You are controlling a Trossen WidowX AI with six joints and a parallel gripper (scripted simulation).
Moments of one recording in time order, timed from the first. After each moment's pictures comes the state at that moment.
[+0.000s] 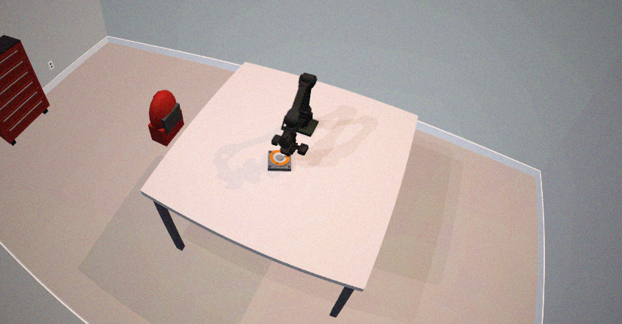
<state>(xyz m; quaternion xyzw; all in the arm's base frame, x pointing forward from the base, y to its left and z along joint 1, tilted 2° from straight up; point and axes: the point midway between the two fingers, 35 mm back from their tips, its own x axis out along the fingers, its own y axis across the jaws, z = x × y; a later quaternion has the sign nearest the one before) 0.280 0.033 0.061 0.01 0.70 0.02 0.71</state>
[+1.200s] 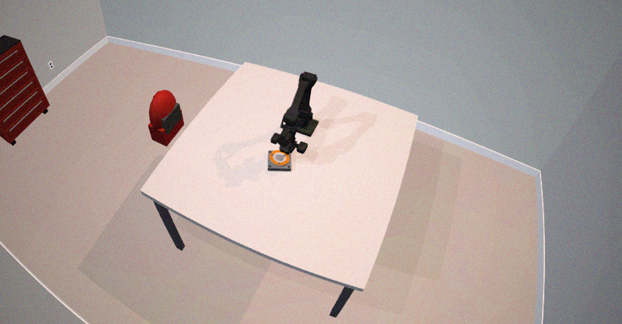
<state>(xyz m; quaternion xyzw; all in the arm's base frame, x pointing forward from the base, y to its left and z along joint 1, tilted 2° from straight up) 0.271 0.025 0.061 0.01 0.70 0.02 0.71</state>
